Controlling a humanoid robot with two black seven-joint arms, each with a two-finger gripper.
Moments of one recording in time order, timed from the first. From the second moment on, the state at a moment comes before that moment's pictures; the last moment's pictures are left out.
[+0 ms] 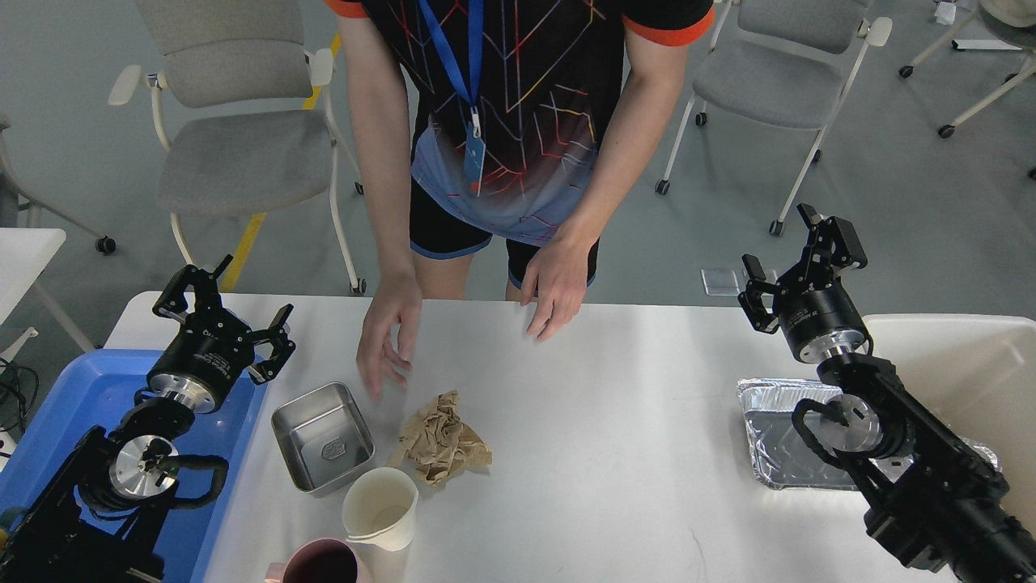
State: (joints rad) left arm -0.23 0.13 -1.44 -1.06 0.43 -0.26 0.01; right arm 0.42 -0.25 1.12 0.98 -0.37 0.10 0.37
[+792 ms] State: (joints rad) left arm -0.20 0.18 -1.43 -1.17 0.44 -0.22 0.01; right arm 0.42 -0.25 1.12 0.98 -0.37 0.10 0.37
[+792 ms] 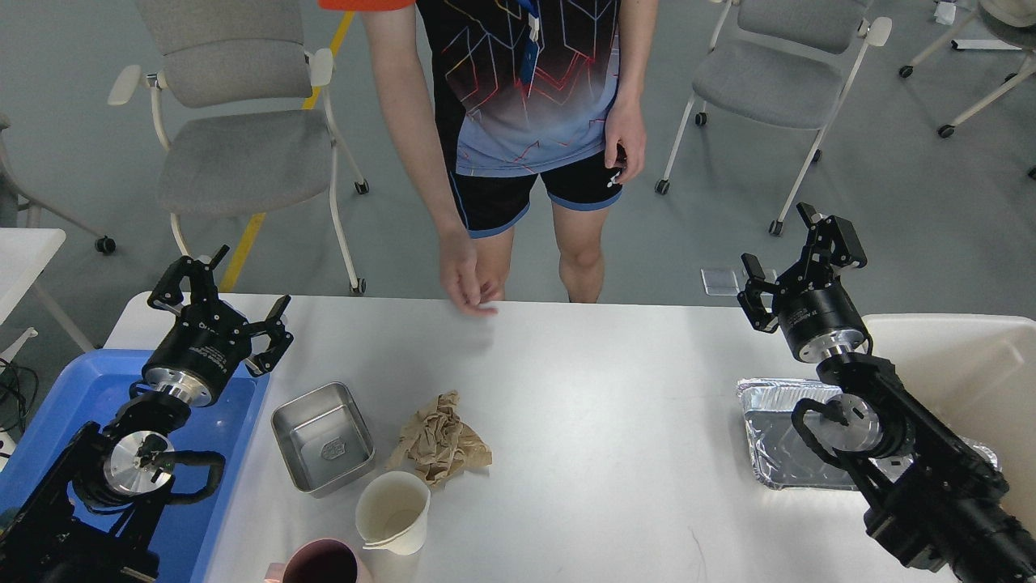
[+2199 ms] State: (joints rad) left arm -0.24 1.46 -0.71 -1.76 0.51 -0.54 0.22; right arm 0.42 -0.25 1.11 0.98 -0.37 0.10 0.37
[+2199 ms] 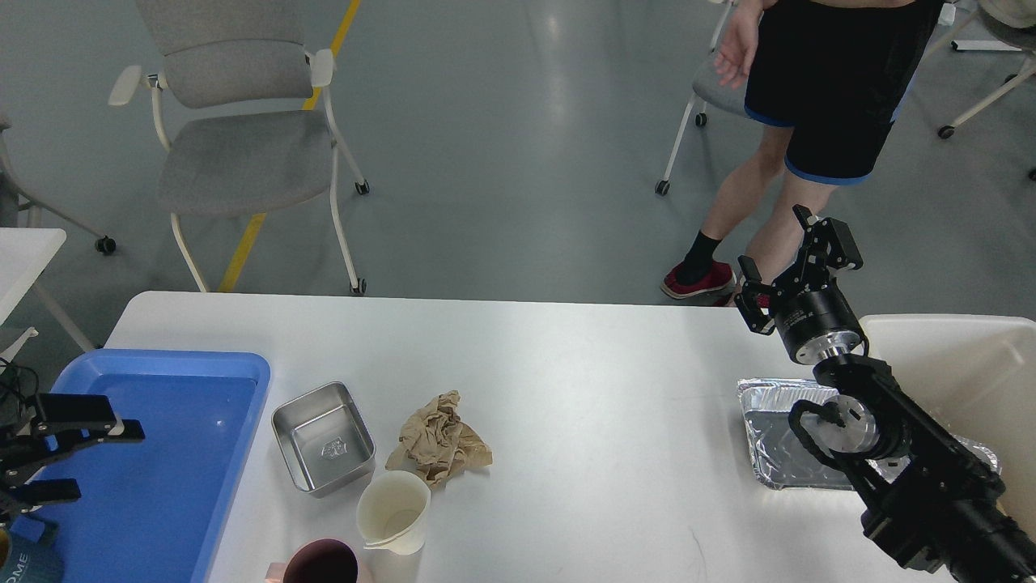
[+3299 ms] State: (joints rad) left arm -0.23 0.96 -0.42 -1.71 0.90 -0.33 0.23; right arm 0.42 -0.26 1.11 0.97 -0.37 0.10 0.37
